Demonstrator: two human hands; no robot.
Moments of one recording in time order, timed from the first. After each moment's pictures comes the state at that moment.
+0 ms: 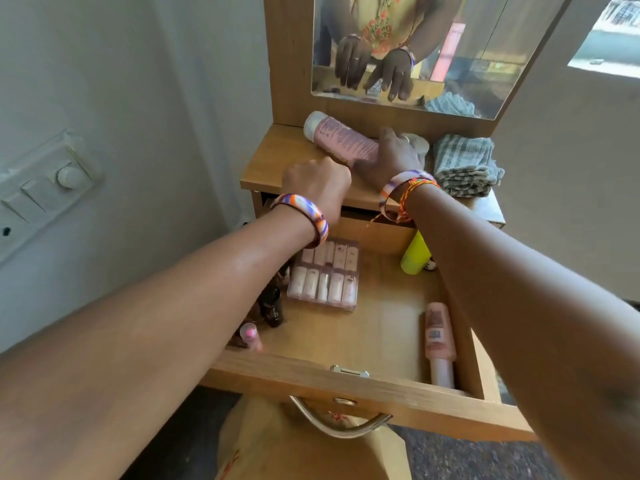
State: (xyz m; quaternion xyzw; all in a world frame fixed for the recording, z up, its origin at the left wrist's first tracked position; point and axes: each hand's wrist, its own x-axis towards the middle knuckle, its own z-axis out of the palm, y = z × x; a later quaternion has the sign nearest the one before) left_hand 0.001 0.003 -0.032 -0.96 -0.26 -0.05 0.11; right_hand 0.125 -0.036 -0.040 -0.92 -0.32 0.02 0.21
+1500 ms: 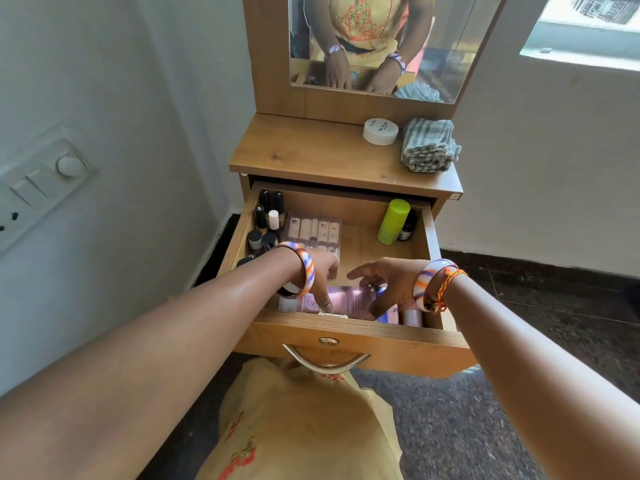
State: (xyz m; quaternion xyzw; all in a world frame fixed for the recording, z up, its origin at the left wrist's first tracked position) left_hand -0.045 -0.044 -0.093 -0.93 -0.13 0.30 -0.18; right_hand 0.050 -0.176 -0.098 -0.80 -0.41 0.43 0.06
